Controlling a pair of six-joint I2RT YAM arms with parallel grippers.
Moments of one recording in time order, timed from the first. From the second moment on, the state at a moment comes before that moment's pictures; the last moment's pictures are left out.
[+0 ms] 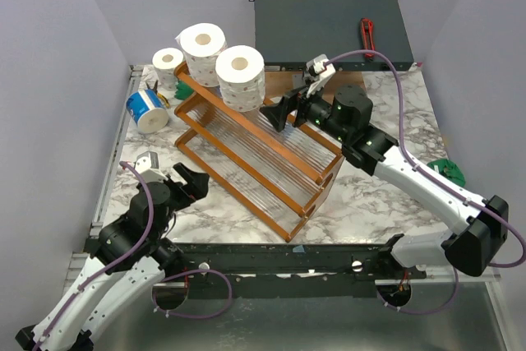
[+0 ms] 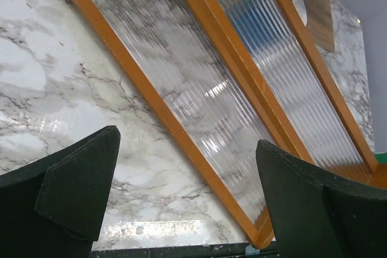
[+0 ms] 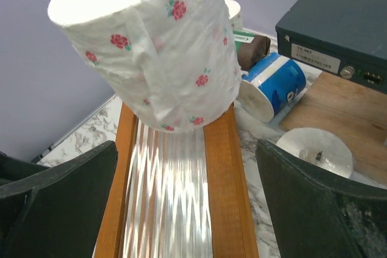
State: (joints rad) left arm -0.68 0.31 0.66 -0.77 -0.47 -0.84; right arm 0.73 1.30 1.18 0.08 -0.10 0.23
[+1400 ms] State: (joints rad) left arm -0.67 0.35 0.56 -0.66 -0.32 -0.82; right arm 0.78 1.54 1.35 0.19 -0.10 0.25
